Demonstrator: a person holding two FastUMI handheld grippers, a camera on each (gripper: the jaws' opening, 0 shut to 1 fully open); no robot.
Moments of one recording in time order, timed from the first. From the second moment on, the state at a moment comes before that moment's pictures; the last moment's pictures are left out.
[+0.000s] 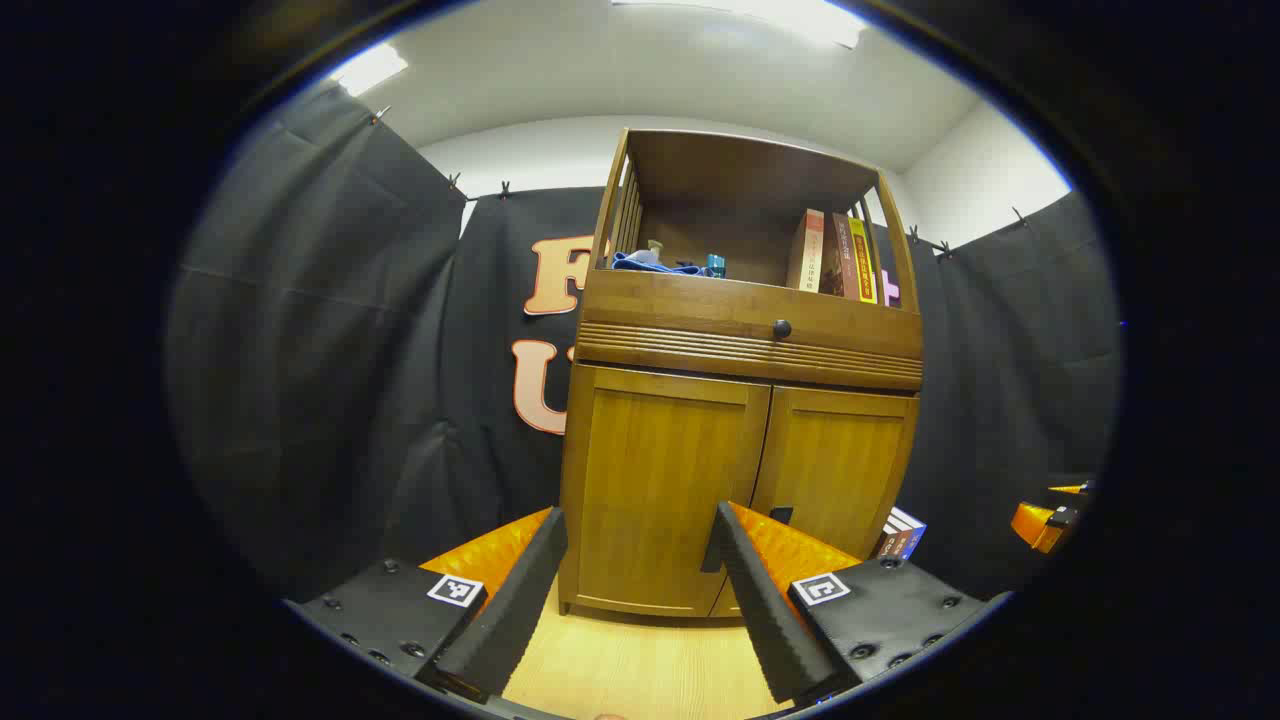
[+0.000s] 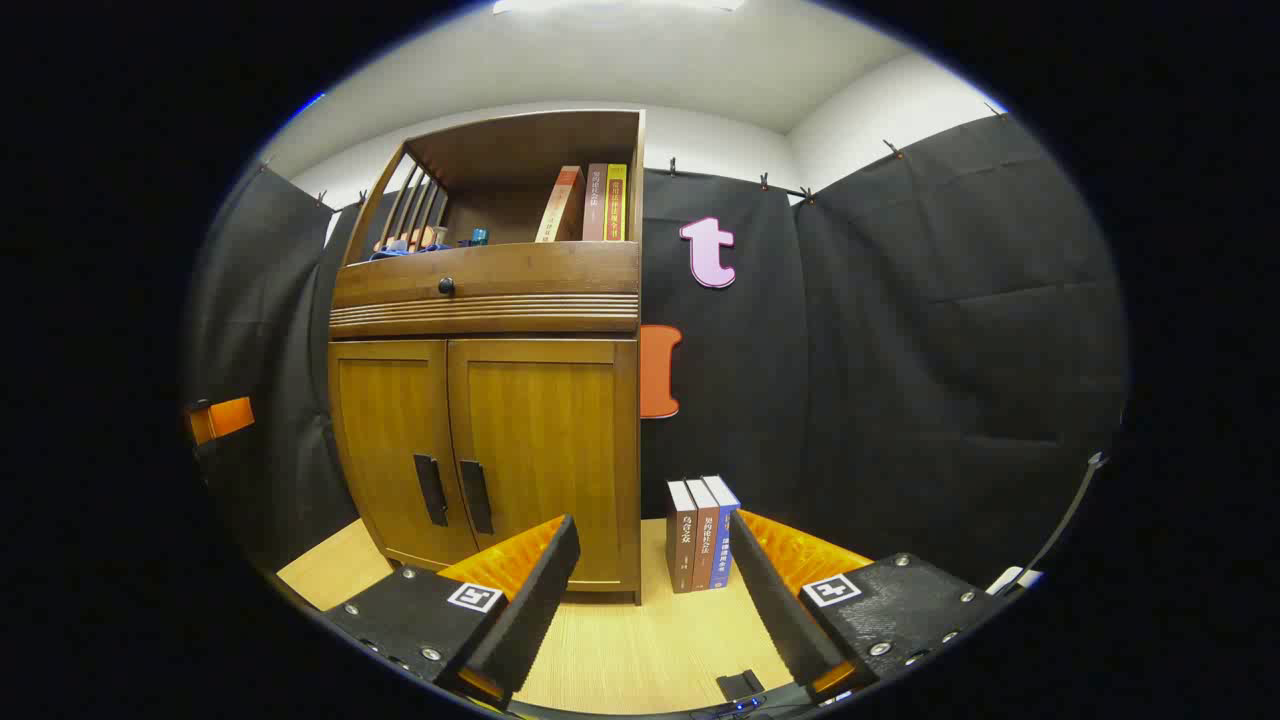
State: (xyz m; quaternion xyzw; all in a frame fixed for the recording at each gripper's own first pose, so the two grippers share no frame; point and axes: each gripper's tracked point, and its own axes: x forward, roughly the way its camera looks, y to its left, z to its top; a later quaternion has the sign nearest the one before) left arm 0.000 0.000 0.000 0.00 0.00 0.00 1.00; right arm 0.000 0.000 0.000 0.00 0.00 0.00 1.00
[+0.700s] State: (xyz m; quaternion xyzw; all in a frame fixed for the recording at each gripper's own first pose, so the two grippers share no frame) left arm 0.037 0.070 0.002 0.01 0.00 -0.02 1.00; right arm 0.008 0.063 0.010 -0.01 -0.01 -0.04 1.00
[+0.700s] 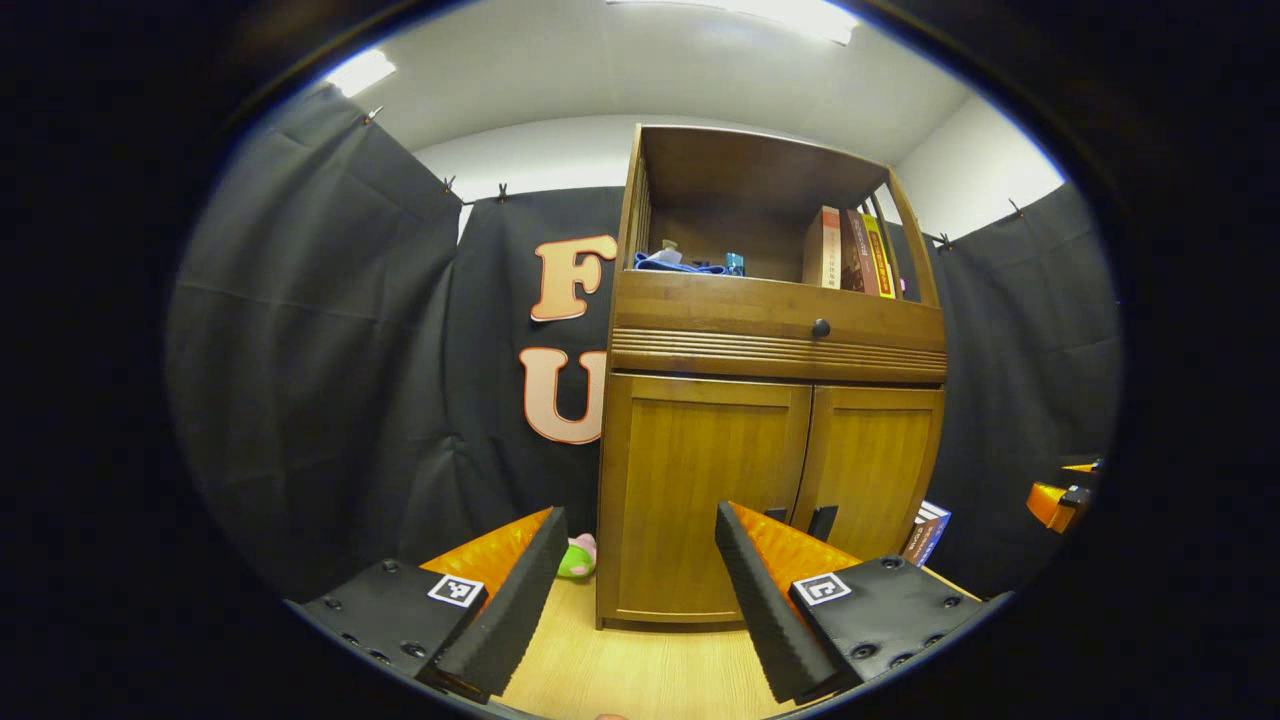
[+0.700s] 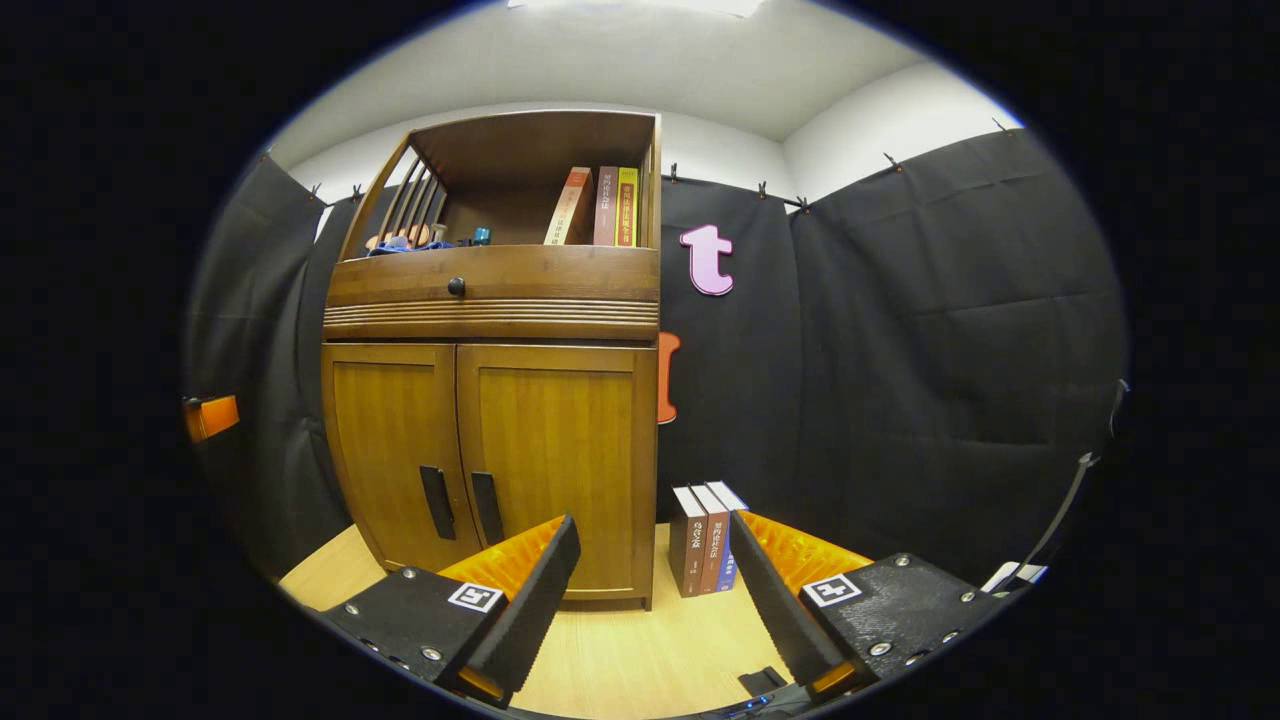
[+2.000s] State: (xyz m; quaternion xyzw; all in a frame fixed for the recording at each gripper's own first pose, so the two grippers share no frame) left arm 0.029 0.148 0.002 0.01 0.00 0.01 1.00; right arm 0.146 0.209 -0.075 -0.01 0.04 0.04 1.00
